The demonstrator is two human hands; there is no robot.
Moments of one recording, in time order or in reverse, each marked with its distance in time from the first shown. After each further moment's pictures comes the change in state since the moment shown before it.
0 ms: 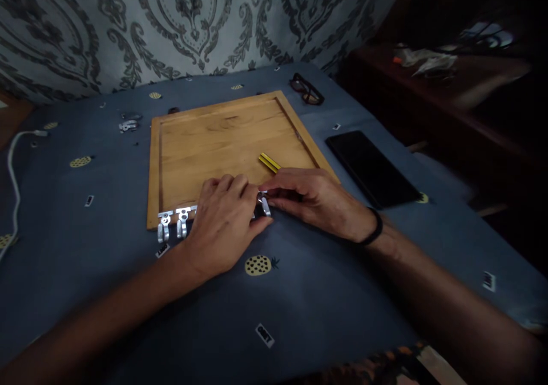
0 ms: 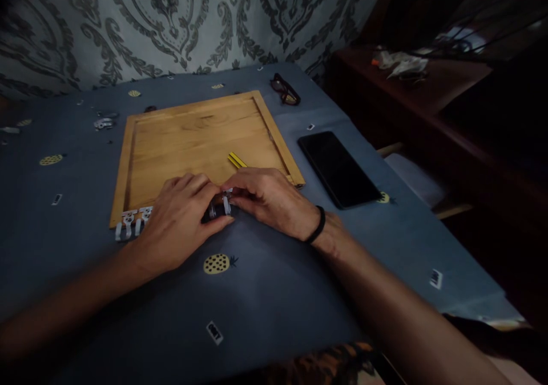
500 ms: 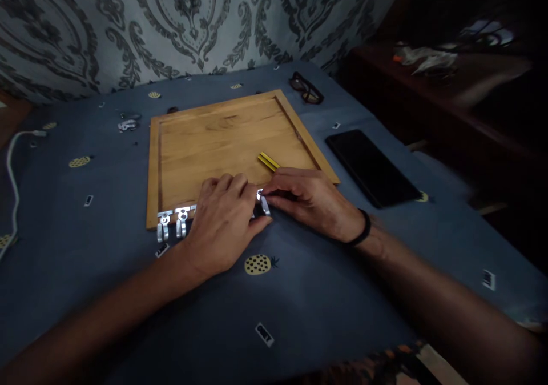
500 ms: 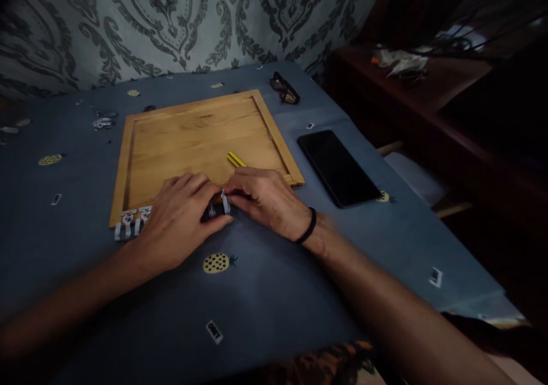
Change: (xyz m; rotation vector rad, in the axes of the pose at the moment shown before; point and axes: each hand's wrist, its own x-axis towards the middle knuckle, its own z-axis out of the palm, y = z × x) left_hand 0.000 0.001 -0.001 -0.001 -0.008 -0.002; right_hand 0.002 0.000 0.008 -0.120 0.066 -0.055
